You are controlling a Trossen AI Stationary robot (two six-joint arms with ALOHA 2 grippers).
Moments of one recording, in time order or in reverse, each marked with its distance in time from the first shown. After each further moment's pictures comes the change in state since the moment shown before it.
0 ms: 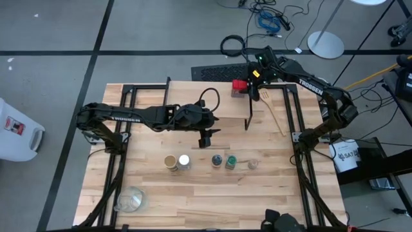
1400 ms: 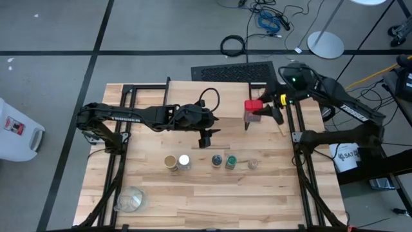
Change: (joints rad) left arm -0.003 0.000 0.000 0.000 0.000 -0.003; right arm 0.382 -0.473 0.000 -0.154 -0.006 0.504
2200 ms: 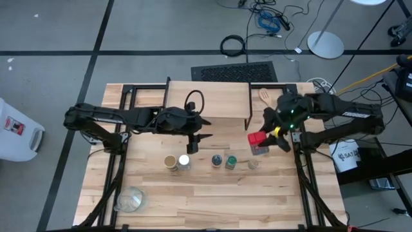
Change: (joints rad) left arm -0.094 -0.144 0.001 -0.092 -0.023 -0.029; right arm 0.462 -0.021 -0.076 -0.074 0.160 0.297
